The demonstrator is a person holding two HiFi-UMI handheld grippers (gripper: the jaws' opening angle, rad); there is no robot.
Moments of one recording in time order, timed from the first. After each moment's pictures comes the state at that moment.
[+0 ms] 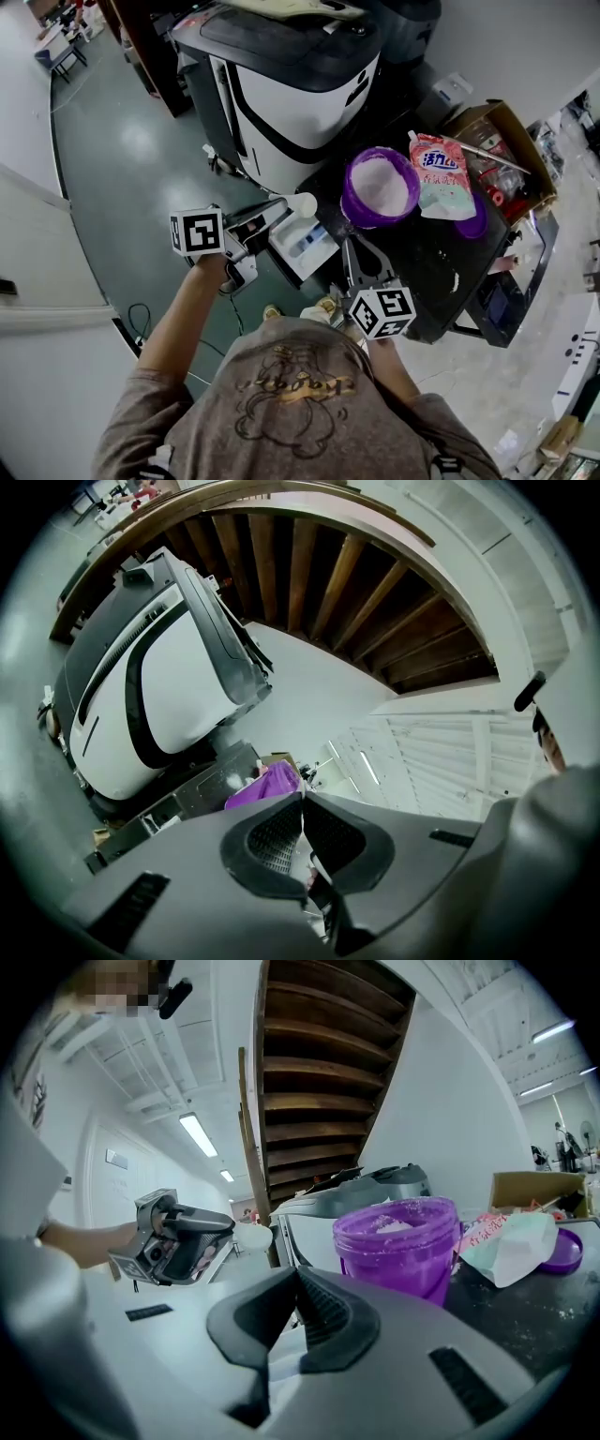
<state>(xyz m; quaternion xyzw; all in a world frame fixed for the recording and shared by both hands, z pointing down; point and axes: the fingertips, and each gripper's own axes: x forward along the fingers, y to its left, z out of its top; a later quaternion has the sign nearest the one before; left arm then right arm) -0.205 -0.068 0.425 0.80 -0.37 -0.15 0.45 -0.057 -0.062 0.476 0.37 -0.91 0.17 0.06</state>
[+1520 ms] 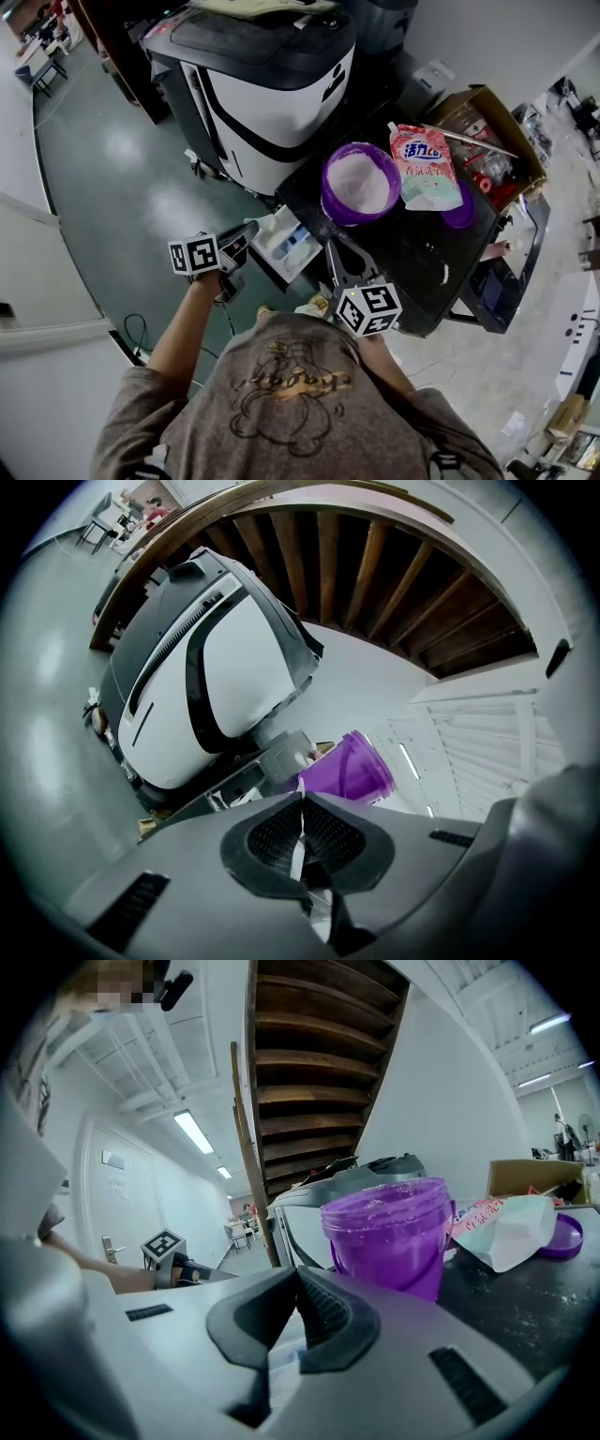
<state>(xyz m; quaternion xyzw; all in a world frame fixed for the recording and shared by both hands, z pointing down) -0.226 -0.063 0.560 0.74 -0.45 -0.09 0.48 -0.051 -0.068 0.500 0.37 -0.91 0.19 0.07</state>
